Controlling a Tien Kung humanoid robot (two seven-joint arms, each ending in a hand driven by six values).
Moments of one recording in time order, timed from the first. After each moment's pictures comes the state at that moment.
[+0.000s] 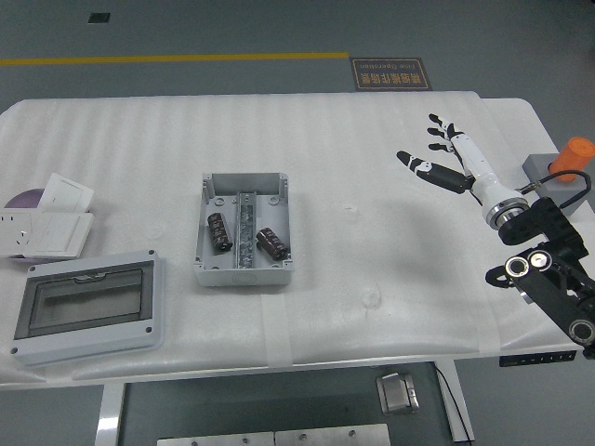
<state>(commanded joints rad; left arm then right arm) 0.03 0.23 -0.11 -0.22 0.46 -0.05 0.23 0.34 -0.40 1.09 1.31 -1.36 -0.22 -0.05</state>
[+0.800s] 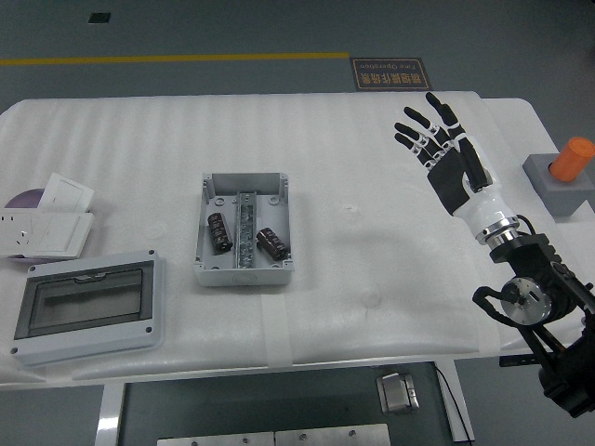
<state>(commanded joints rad) 0.03 0.22 -0.10 -0.21 0.45 -0.06 0.24 0.24 -0.32 1.16 1.37 -0.49 0.07 0.27</state>
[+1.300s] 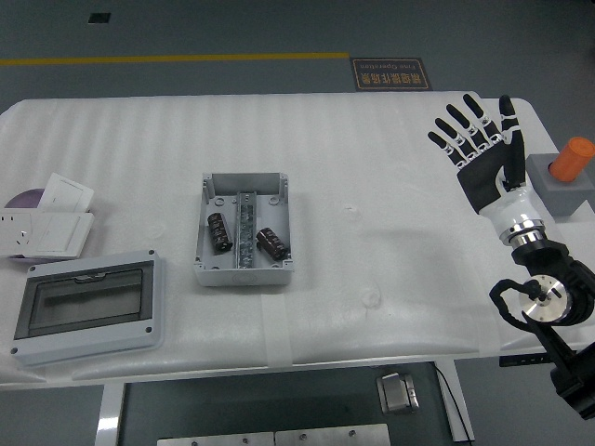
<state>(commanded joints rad) 0.01 0.24 -0.05 -0.21 0.41 -0.07 0.26 0.22 -0.35 1.21 1.33 -0.36 0.05 0.29</state>
